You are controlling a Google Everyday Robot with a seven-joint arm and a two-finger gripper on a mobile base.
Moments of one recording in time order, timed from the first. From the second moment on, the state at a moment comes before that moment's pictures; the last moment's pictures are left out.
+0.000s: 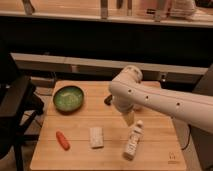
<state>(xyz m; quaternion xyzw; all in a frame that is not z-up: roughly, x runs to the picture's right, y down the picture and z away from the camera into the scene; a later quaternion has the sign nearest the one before) 0.082 0.128 0.715 -0.27 -0.08 -0.29 0.91</state>
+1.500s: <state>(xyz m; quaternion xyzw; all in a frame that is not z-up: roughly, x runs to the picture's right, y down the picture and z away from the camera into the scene) 0.030 0.158 0.737 -0.27 -0.13 -0.40 0.86</state>
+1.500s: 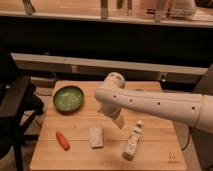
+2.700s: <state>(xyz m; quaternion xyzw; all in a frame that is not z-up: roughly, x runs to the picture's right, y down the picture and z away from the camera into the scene) -0.005 0.203 0.763 -0.26 -0.17 -0.46 0.83</state>
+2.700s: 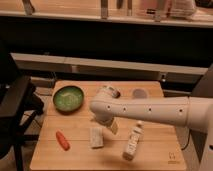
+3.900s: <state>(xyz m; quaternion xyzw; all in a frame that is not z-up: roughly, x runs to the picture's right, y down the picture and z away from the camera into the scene) -0.026 0.256 0.793 -0.27 -0.21 -0.49 0.80</state>
